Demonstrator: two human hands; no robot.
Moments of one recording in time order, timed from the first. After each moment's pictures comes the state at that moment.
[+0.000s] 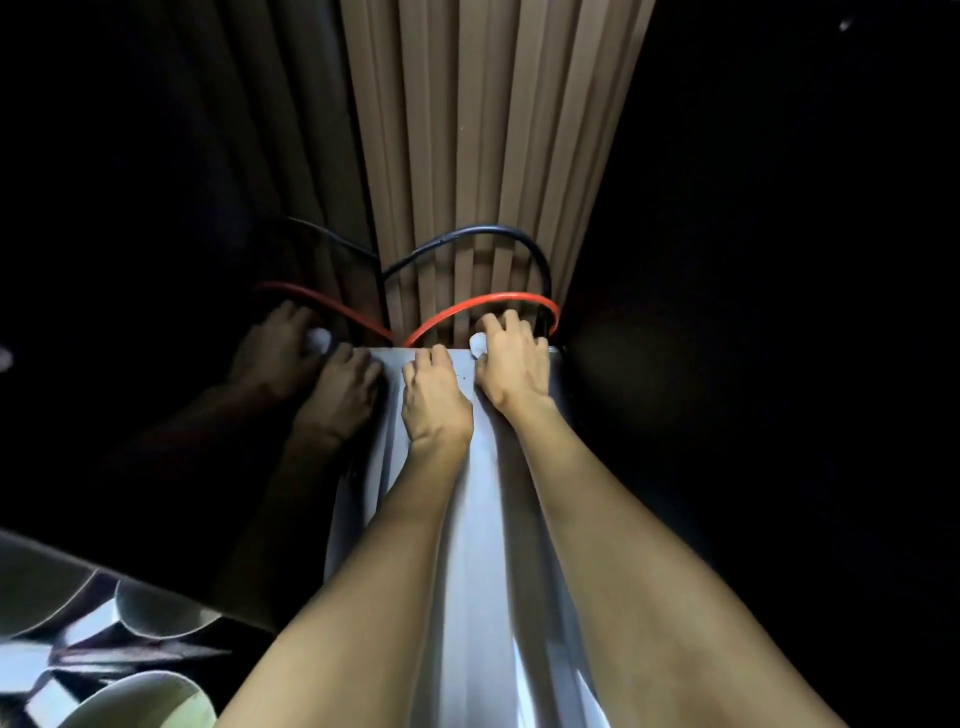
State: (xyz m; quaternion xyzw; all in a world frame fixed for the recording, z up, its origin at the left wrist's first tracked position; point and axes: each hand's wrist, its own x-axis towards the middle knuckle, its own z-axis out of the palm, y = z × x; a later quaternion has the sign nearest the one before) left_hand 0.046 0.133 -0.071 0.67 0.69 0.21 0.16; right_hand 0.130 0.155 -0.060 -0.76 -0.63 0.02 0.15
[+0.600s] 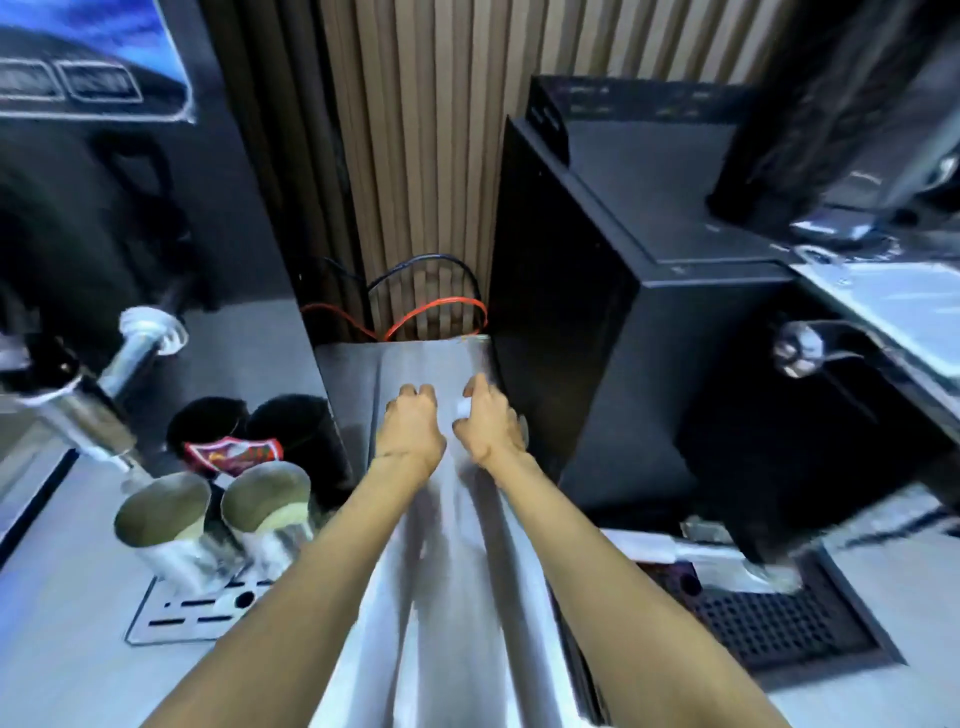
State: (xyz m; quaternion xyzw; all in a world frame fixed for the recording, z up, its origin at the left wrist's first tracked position) left_hand 0.009 -0.054 0.039 0.76 0.62 0.08 0.18; right_hand 0.103 -0.061 0.019 -0.78 -0.55 0.20 0.22
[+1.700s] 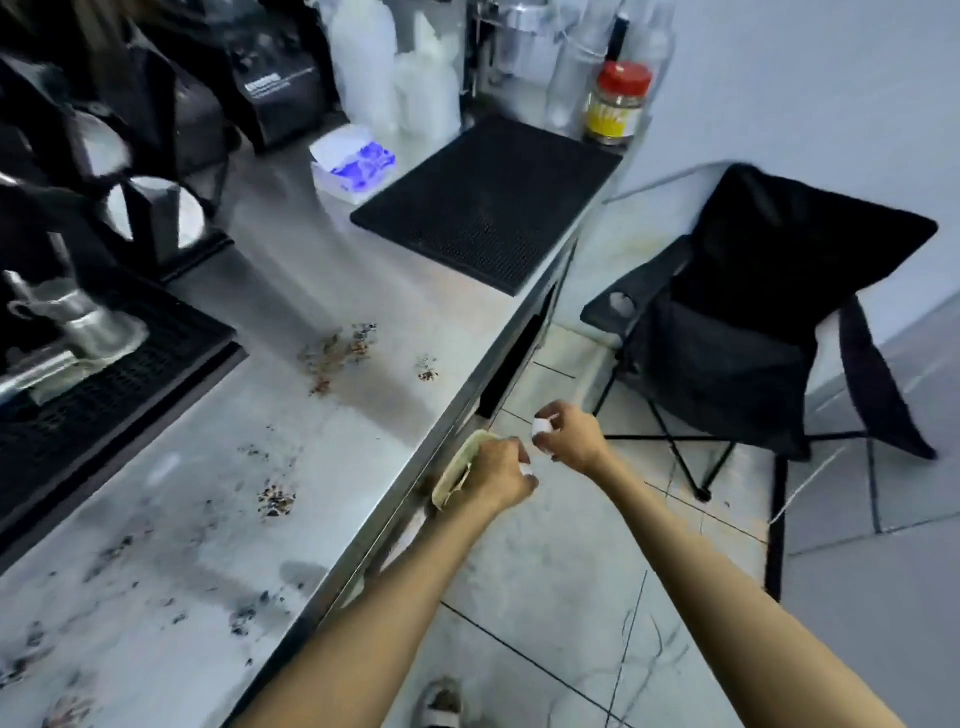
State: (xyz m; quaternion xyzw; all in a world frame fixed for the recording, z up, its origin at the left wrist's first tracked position) left_hand 0.306 -0.625 -0.092 0.91 0.14 -0.20 0.34; right_hand 0.376 -0.723 -0.098 -0.92 -0.03 0.23 0.31
